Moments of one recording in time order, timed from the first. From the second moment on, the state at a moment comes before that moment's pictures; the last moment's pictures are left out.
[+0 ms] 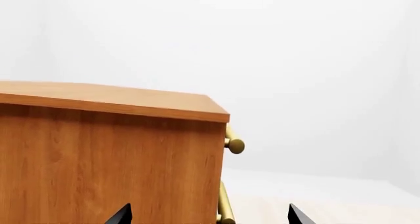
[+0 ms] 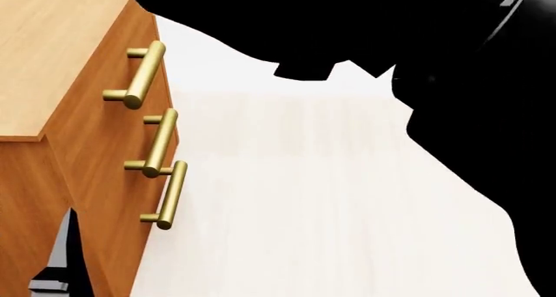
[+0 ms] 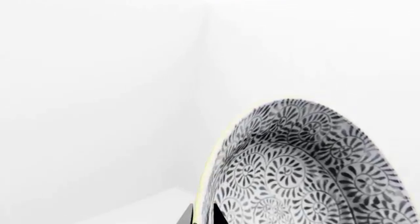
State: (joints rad) left arm 0.01 -0.45 0.21 0.64 -0.47 -0.19 -0.42; right arm 2.09 0.18 -1.19 0.26 1.62 0.41 0.61
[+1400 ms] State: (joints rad) left arm 0.06 -0.46 0.16 0.55 -0.49 -0.10 -0.41; right arm 1.91 0.00 -1.58 0.33 1.68 0.07 0.46
